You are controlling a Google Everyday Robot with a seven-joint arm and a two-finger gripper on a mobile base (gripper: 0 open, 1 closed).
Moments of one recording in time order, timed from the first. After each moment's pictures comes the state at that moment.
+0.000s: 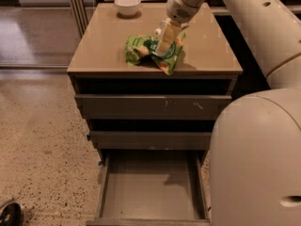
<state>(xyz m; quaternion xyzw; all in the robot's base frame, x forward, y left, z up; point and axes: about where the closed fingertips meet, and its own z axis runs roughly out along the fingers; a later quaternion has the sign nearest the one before) 0.753 -0.060 0.921 -0.64 0.71 0.02 0.30</state>
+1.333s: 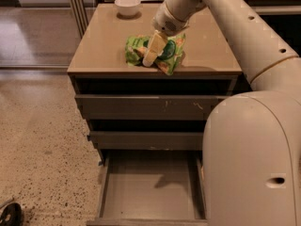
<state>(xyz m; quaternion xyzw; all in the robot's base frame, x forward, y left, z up) 0.743 -0.010 0.886 -0.64 0.70 0.13 0.30</state>
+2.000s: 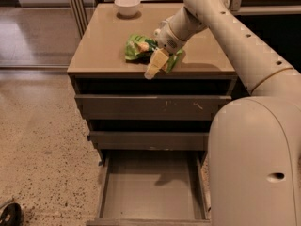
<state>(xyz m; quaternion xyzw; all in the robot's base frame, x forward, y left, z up) 0.748 -0.020 0.820 -0.61 0.73 0.17 0.27</state>
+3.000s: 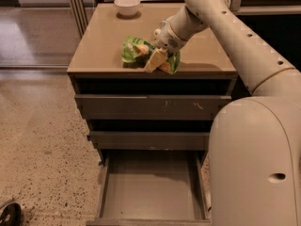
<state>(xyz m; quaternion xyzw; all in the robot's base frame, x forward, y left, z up) 0.748 -0.020 0.820 -0.61 0.73 0.17 0.27</state>
